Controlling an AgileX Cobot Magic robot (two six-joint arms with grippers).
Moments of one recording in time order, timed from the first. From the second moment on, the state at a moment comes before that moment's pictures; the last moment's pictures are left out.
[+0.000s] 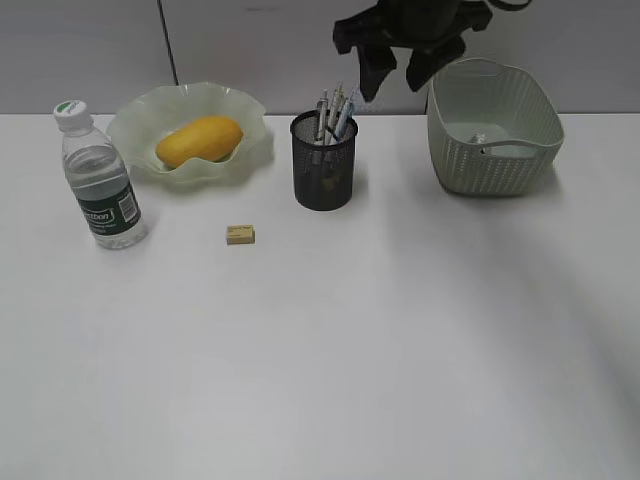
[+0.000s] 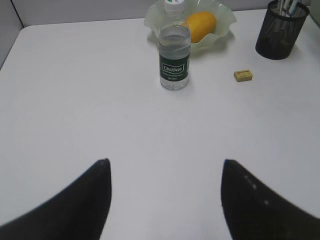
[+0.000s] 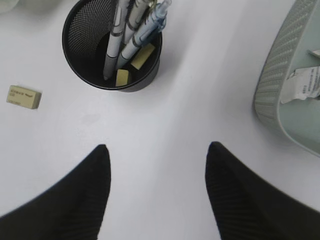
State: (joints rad) left arm -0.11 -0.01 -0.52 -0.01 1.06 -0.01; right arm 0.49 2.20 -2.16 -0.02 1.20 0.10
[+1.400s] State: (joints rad) left arm -0.11 -0.01 -0.52 -0.01 1.06 -0.01; right arm 0.50 0.91 -0.85 -0.02 1.06 0.10
